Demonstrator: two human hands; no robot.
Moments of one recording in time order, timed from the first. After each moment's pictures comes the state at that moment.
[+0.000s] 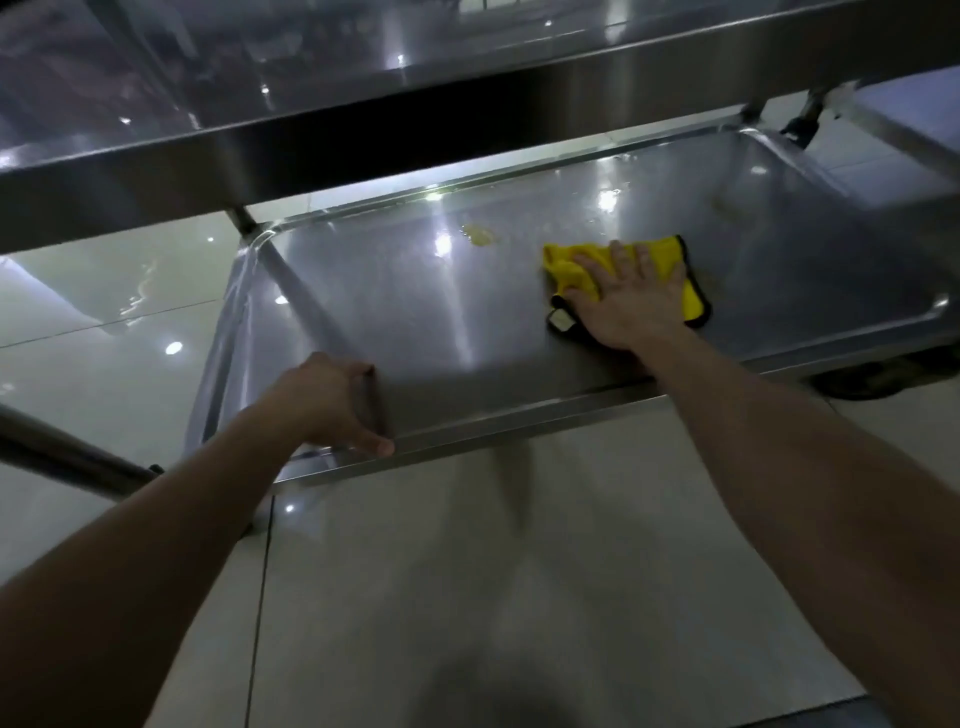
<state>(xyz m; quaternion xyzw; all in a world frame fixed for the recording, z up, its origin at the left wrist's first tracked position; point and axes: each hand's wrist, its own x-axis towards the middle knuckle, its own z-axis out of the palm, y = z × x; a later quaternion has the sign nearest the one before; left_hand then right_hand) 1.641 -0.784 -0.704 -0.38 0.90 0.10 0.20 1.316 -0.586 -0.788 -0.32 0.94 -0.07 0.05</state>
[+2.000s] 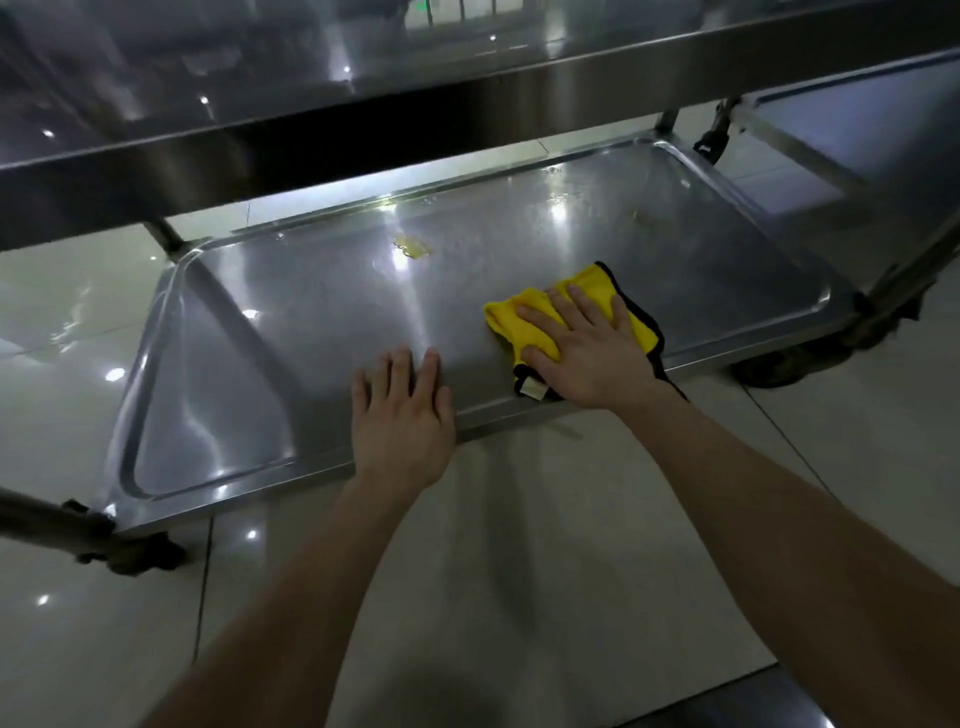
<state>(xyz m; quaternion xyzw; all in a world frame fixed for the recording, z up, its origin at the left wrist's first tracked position) 1.568 -0.663 -0.779 -0.31 0.95 0.00 -0.05 1.349 -0.518 -0.798 -0.42 0.90 -0.09 0.01</state>
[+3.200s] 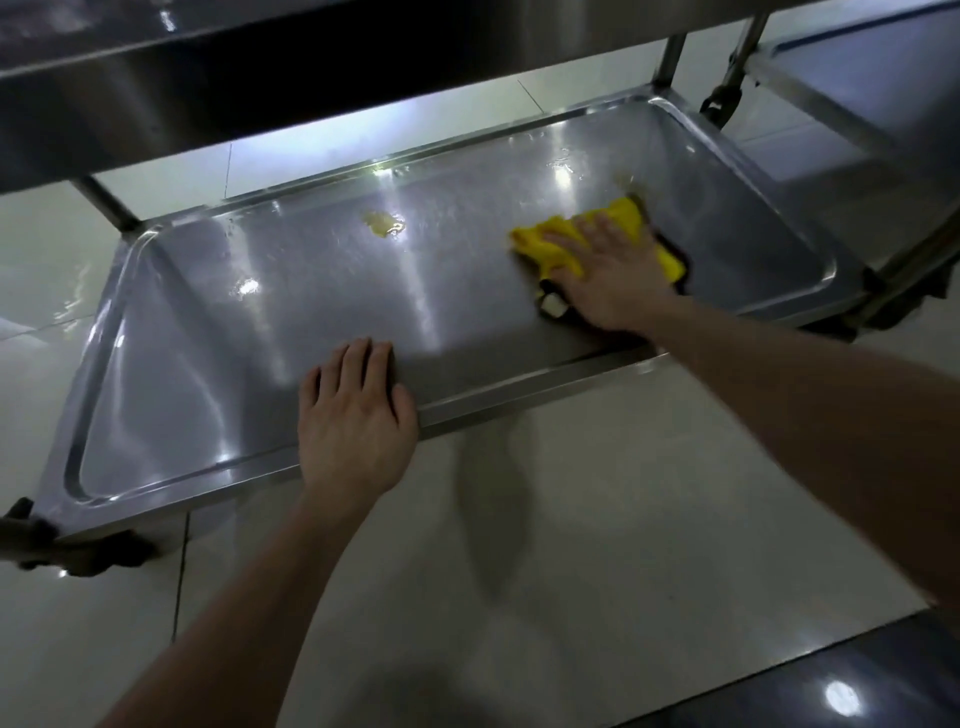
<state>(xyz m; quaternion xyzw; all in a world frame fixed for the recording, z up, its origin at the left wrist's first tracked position) 1.574 -0.676 -0.795 -0.32 0.94 -0.02 -0.12 1.257 -0.521 -0.787 -0.42 0.91 -0.05 -0.01</state>
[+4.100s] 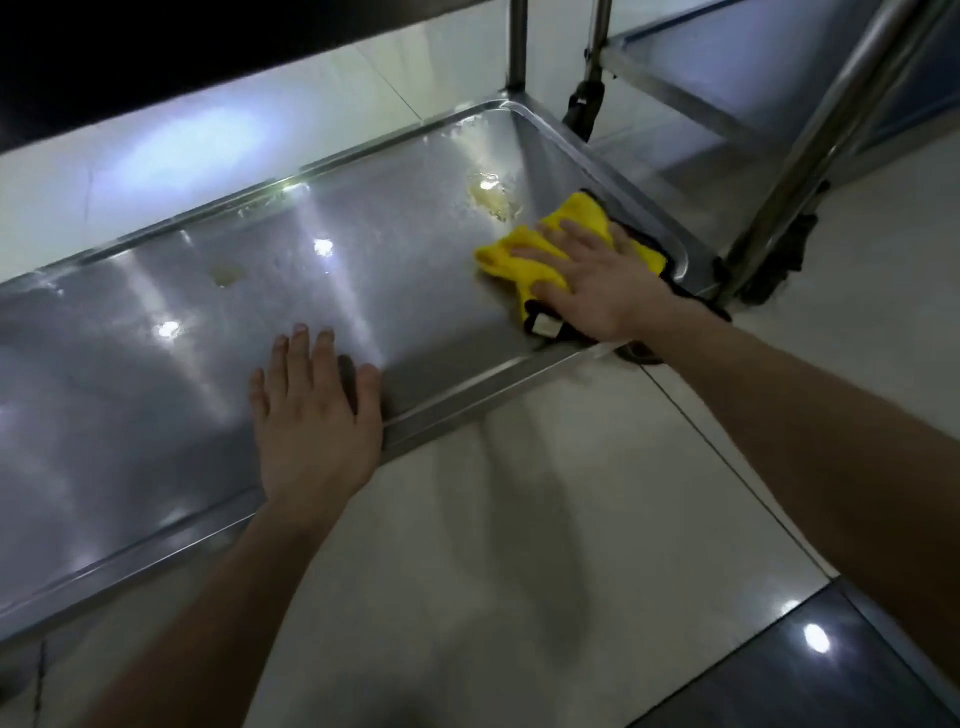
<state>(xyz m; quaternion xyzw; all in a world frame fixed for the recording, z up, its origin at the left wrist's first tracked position) 1.466 -0.616 -0.785 -0.32 0.94 0.03 -0.14 1.195 -0.402 -0.780 -0.39 0.92 -0.07 0.04</state>
